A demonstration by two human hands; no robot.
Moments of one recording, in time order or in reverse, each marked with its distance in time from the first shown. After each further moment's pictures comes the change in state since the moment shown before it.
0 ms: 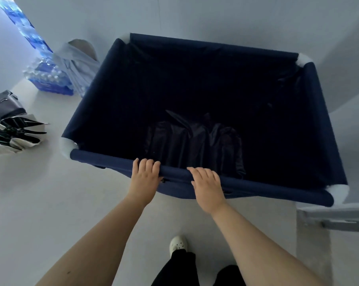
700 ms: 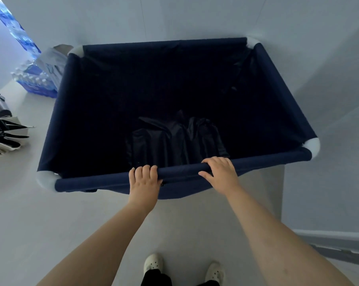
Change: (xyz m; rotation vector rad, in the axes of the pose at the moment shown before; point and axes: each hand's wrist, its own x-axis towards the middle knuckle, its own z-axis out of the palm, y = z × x) left_hand 0.090 0.122 -0.009 -0.100 0.102 -0.205; right_hand 0.078 0.183 -0.085 0.026 -0.080 0.058
